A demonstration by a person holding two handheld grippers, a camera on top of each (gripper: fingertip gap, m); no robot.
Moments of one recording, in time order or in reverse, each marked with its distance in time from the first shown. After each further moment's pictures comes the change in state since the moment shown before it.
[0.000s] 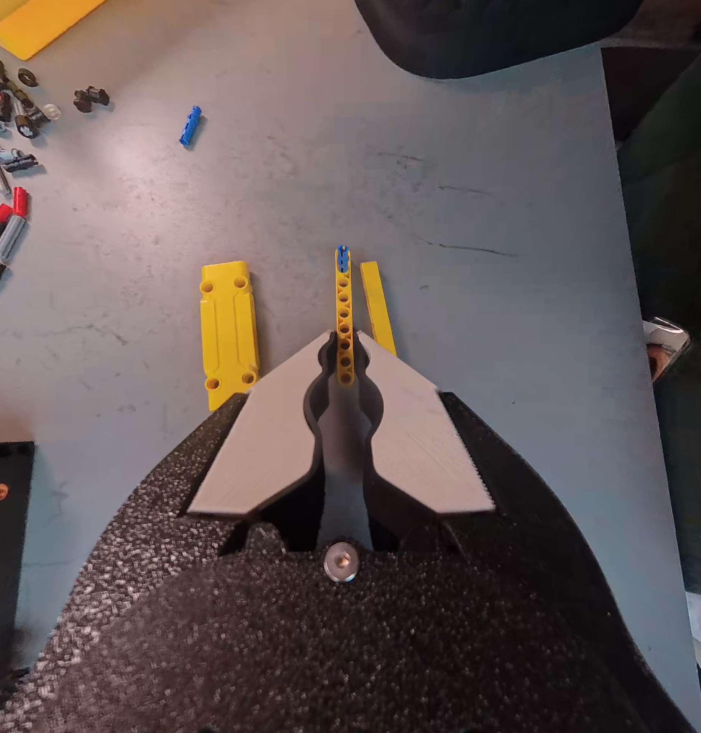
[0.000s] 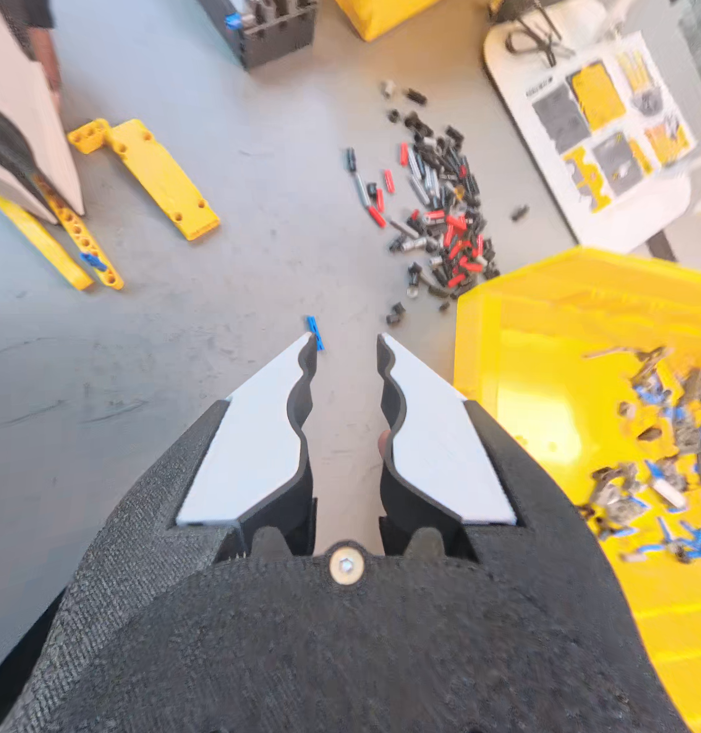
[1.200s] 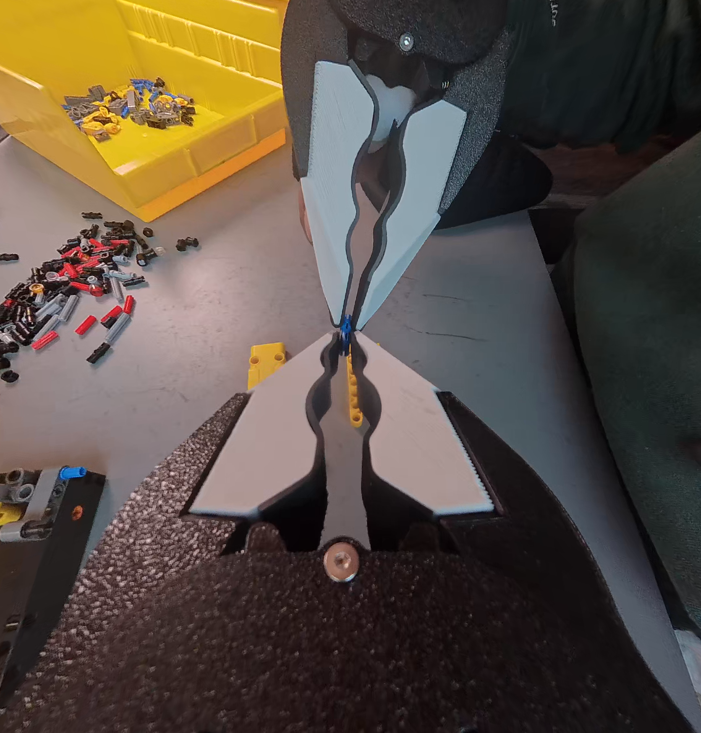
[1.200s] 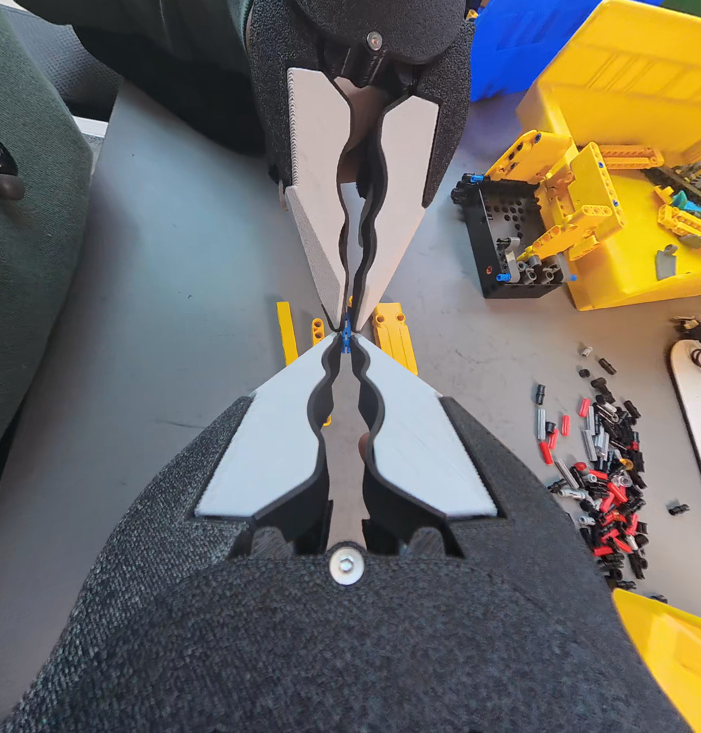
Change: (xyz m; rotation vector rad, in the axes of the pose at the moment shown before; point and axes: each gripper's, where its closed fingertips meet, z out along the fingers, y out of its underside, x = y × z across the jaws) left arm -0.005 -0.047 -0.035 0.305 -0.016 0.004; right arm -0.136 -0.075 0.012 0.314 -0.349 -0.368
